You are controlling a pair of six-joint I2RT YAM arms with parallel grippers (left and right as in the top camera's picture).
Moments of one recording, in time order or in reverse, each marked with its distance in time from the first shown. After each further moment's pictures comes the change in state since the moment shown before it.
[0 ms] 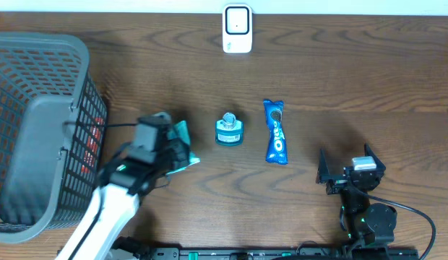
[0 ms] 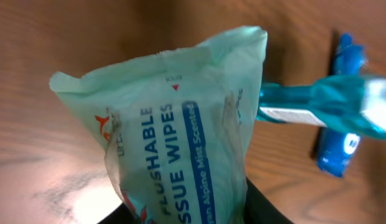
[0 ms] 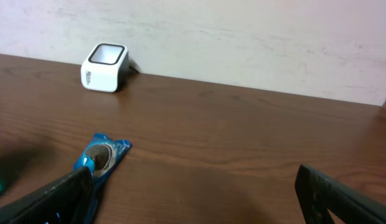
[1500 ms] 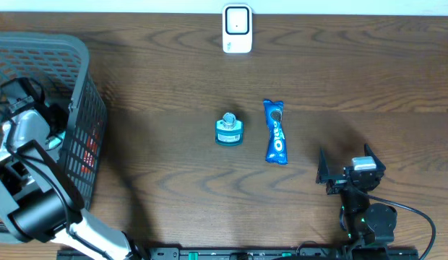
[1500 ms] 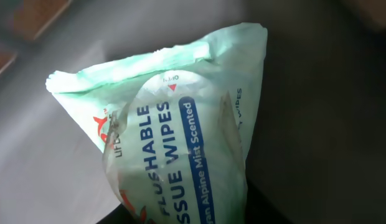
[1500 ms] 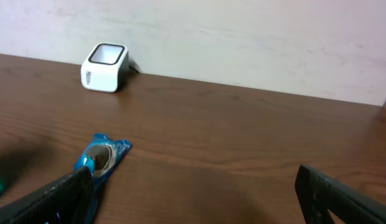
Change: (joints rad) left arm 0.938 0.743 0.480 0.122 -0.205 0.516; right arm 0.000 0.000 0.000 0.000 0.000 0.000
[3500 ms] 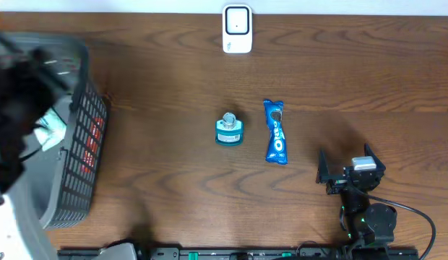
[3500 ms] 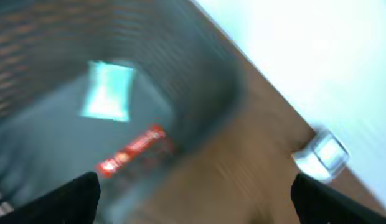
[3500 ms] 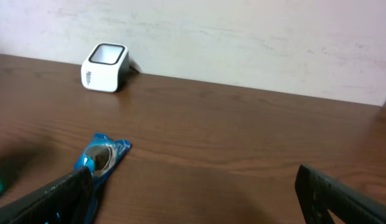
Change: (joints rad) left arm -0.406 -0.531 0.879 -0.992 0.025 -0.403; right arm 0.000 0.000 0.000 0.000 0.000 0.000
